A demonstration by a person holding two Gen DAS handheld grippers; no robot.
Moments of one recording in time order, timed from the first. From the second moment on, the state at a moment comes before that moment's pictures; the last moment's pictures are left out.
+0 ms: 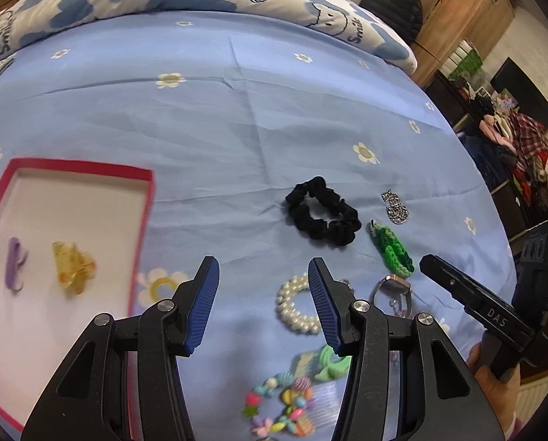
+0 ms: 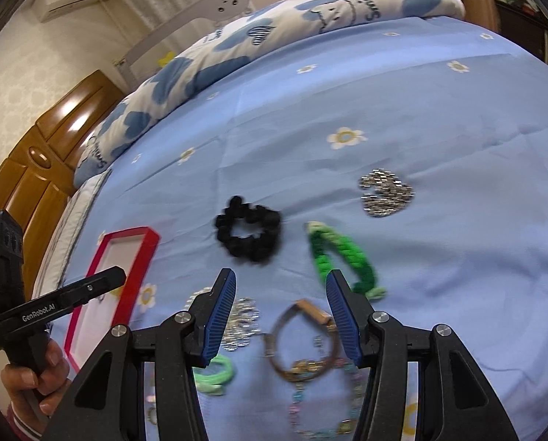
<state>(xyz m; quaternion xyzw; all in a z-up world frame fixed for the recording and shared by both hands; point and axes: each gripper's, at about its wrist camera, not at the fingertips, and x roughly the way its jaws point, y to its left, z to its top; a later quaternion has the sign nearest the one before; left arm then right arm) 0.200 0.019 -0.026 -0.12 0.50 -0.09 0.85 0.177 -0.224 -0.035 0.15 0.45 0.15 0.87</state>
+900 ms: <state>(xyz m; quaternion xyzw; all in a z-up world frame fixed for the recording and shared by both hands) 0.277 -0.048 -0.087 -0.08 0.55 -0.11 0.82 0.215 -0.247 -0.079 0.11 0.49 0.13 0.86</state>
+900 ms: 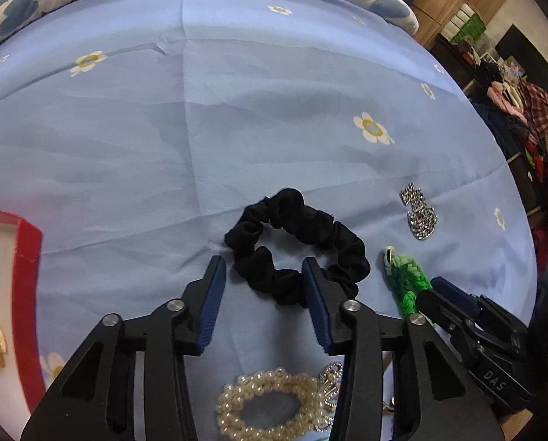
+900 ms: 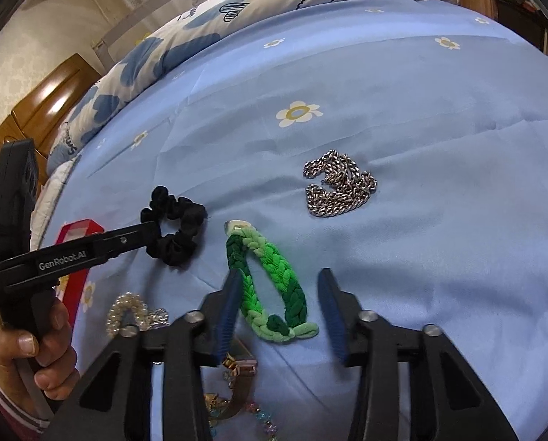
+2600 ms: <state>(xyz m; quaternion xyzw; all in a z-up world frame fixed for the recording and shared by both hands) 0.132 0.128 -0.005 -0.18 0.46 -0.04 0.87 0.160 -0.090 -0.019 0.10 0.45 0.26 0.85</state>
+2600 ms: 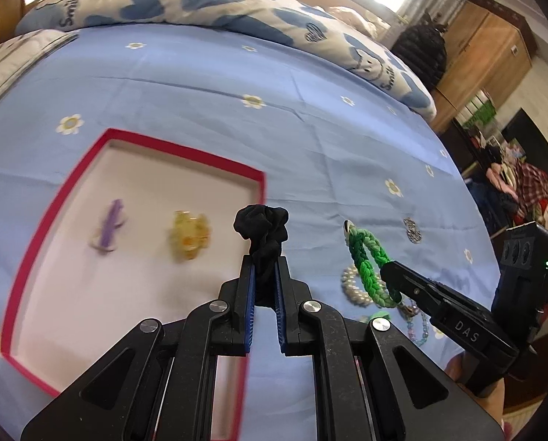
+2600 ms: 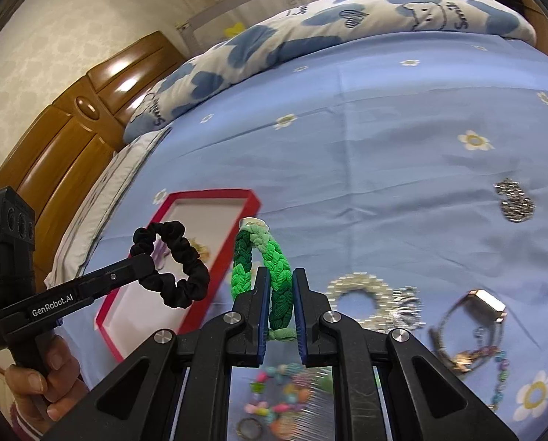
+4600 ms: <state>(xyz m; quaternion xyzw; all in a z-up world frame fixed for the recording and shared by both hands) 0.104 0.248 -0.063 -0.23 0.49 0.07 0.84 0.163 0.063 -0.068 0.03 0.51 0.34 0.79</state>
